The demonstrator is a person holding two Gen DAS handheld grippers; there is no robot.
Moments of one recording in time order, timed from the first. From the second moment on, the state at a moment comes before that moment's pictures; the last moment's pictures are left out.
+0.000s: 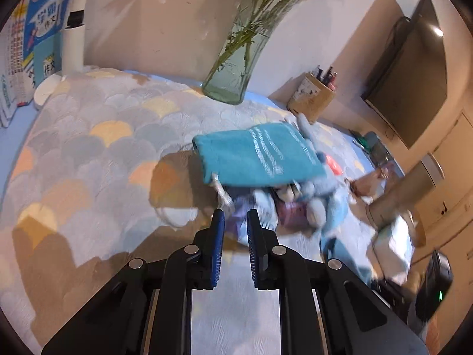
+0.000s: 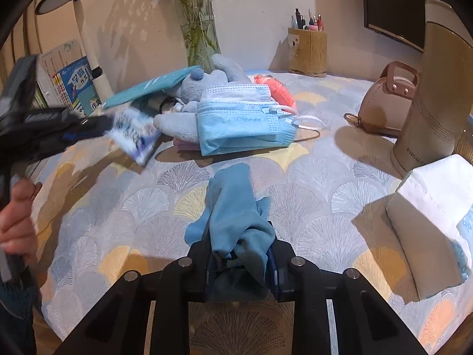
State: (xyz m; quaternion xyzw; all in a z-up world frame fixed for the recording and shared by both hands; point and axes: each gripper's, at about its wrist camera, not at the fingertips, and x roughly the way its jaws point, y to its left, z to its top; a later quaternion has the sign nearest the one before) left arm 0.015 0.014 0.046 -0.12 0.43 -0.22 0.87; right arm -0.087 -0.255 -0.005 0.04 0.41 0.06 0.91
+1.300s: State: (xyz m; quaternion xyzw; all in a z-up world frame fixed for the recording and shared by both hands) left arm 0.023 0.004 0.042 -0.10 0.48 -0.33 0.81; right arm -0.089 -0.266 0.005 0.12 0.41 0.17 0.89
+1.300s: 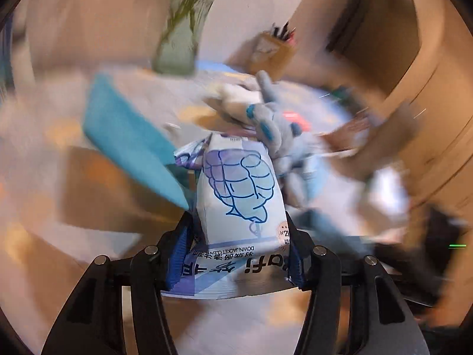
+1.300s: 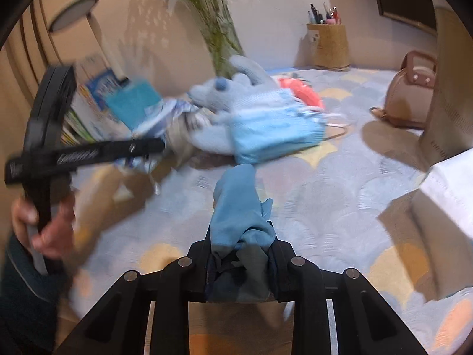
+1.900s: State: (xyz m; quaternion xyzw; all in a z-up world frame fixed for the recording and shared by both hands) left arm -0.069 0.024 0.031 0.09 0.50 -0.27 0.82; right arm -0.095 -0.261 0.008 0.09 0.42 0.15 0.89
